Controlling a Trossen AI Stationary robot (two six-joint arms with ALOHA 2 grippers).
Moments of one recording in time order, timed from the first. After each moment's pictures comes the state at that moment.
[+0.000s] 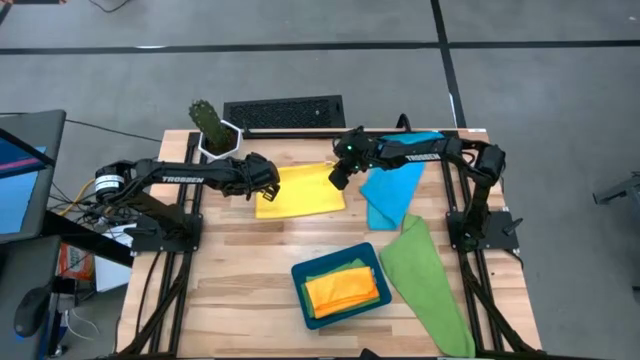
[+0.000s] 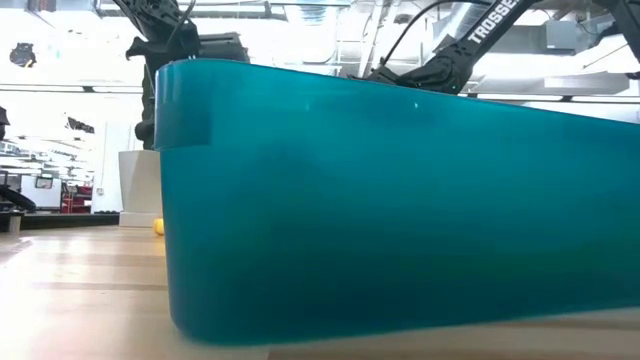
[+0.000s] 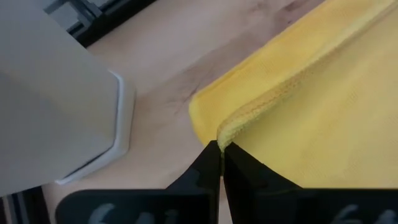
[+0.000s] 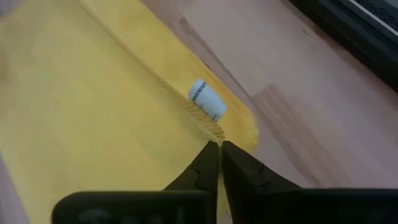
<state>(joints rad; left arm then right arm) 0.31 1.43 0.85 -0.69 -0.53 -0.65 -0.45 1.85 1.10 -0.12 -0.05 0.11</state>
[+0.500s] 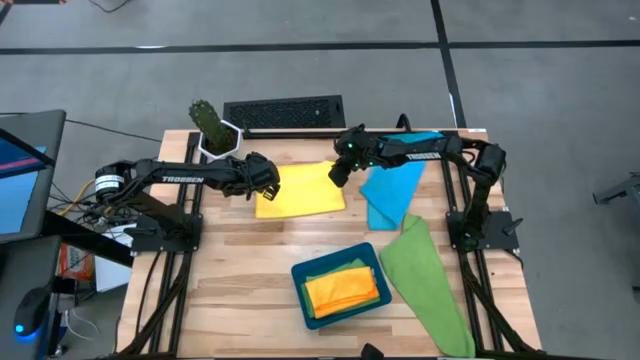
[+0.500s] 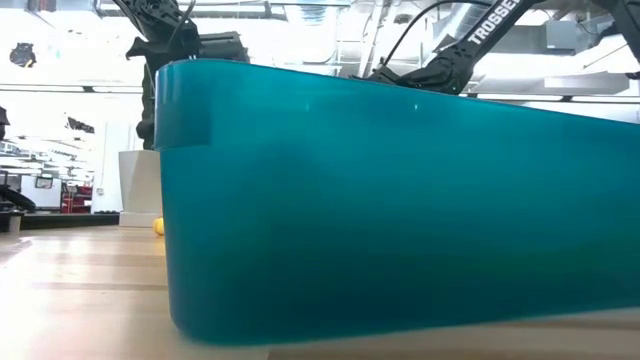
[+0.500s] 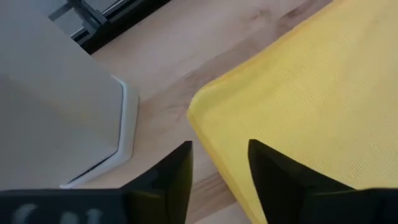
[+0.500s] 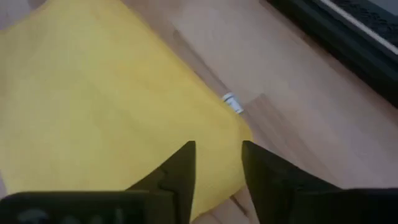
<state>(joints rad) 0.31 1.43 0.85 -0.68 -0.55 -0.64 -0.48 1.86 1.10 -0.09 -0.05 0.11</state>
